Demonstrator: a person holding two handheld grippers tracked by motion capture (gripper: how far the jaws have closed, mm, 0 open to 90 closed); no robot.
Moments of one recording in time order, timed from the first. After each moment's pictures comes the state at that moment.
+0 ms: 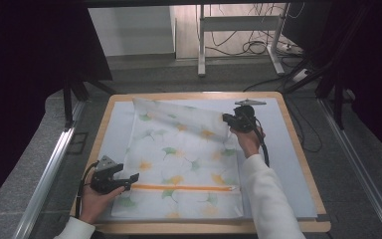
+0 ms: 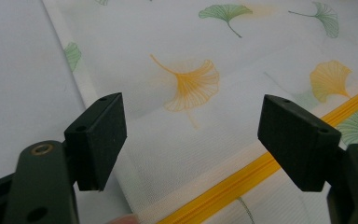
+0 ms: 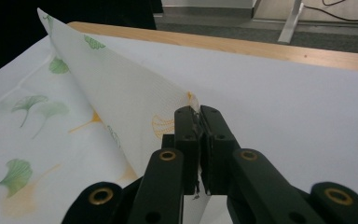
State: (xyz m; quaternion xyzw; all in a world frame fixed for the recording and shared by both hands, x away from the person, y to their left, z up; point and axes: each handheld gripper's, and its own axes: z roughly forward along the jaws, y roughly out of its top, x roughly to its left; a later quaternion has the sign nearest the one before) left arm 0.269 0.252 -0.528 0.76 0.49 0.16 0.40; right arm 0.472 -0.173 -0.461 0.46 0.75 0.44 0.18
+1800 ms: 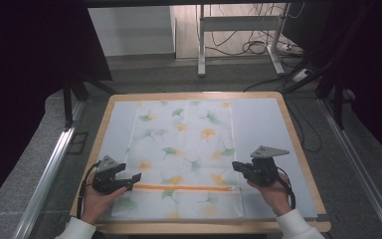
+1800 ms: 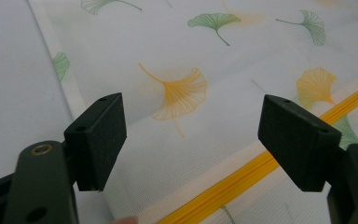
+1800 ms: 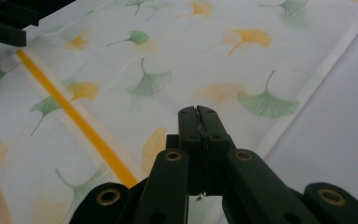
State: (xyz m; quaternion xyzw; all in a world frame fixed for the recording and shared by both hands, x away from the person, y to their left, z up) left arm 0.267 0.245 -0.525 0.76 0.48 0.16 0.41; right arm 0.310 -0.221 -0.473 0.36 0.82 0.44 0.11
